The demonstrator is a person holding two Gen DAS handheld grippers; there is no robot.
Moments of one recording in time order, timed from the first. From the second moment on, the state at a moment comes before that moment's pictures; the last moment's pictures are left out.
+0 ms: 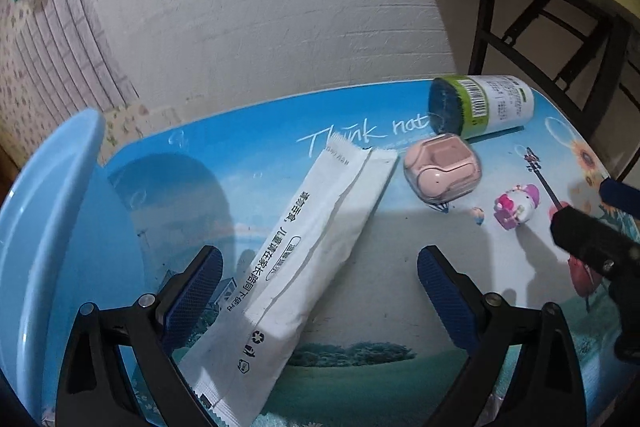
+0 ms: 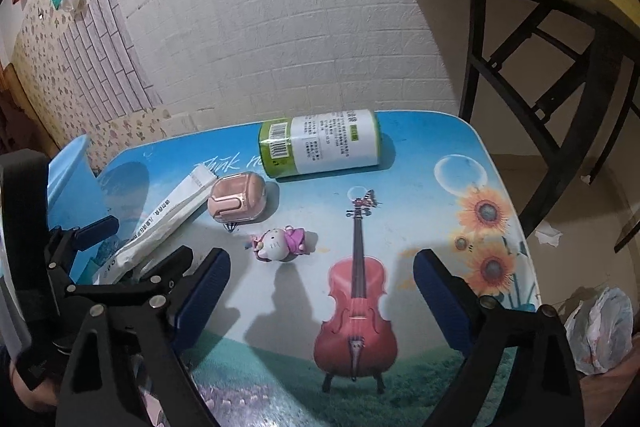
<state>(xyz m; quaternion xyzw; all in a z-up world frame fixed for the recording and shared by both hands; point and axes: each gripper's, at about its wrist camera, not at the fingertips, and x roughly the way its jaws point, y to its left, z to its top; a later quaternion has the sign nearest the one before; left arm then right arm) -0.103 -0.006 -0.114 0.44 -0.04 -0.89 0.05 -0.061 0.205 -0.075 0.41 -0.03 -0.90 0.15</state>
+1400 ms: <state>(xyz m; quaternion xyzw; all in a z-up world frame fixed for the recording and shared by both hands) -0.102 -0.012 -0.118 0.45 0.00 -0.90 -0.02 -0.088 0.177 -0.097 0.44 0.04 -0.89 0.14</state>
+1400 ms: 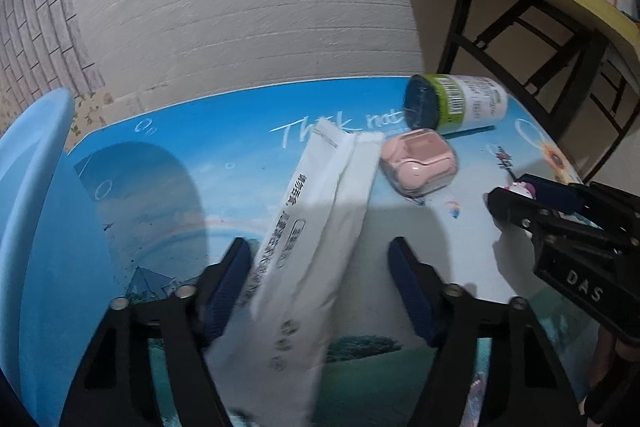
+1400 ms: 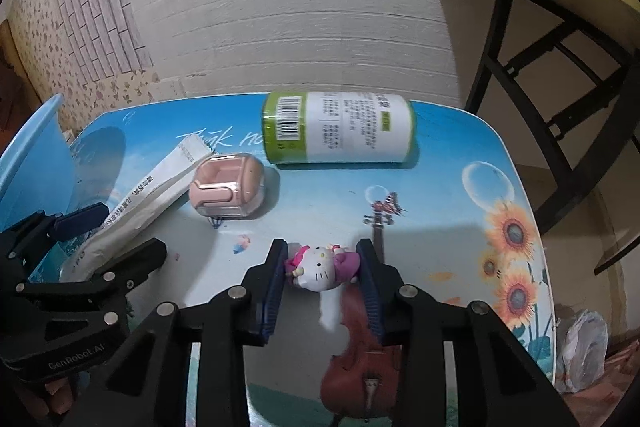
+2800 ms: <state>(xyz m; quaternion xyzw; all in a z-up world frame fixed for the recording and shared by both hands) -0.041 -0.007 -0.073 0.40 0.03 -0.91 -0.07 -0.041 0.199 -0.066 0.42 0.00 -0.90 0.14</state>
